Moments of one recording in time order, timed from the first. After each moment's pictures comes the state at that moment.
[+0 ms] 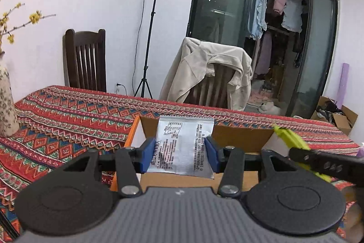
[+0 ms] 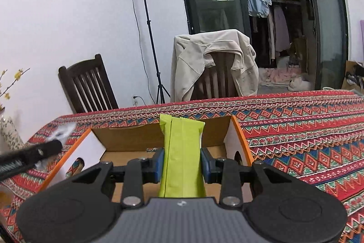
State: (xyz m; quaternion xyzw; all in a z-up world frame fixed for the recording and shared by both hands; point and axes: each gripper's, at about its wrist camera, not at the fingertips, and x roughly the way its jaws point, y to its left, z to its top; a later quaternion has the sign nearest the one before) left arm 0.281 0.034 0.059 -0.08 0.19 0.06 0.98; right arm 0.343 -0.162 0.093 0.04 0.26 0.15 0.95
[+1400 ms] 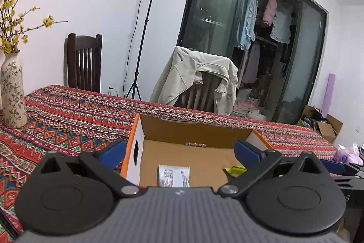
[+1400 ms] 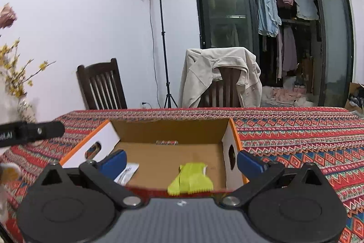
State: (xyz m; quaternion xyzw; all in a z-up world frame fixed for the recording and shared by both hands) left arm 0.195 0.040 0.080 -0.10 0.17 0.03 0.98; right arm 0.246 -0.176 0.109 0.00 0.22 0.17 0.96
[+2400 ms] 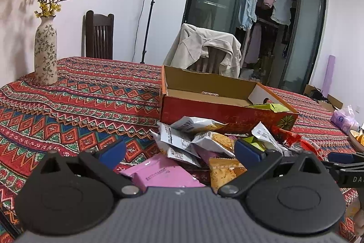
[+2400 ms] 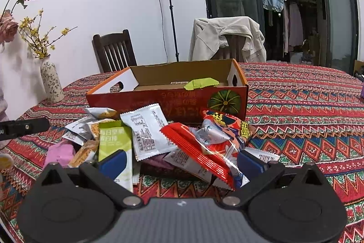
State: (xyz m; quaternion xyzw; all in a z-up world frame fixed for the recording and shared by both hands) left arm 0.083 0.064 0.017 -0.10 0.21 0.03 0.97; right arm 0.139 -0.200 0.051 0.00 0.28 0.19 0.94
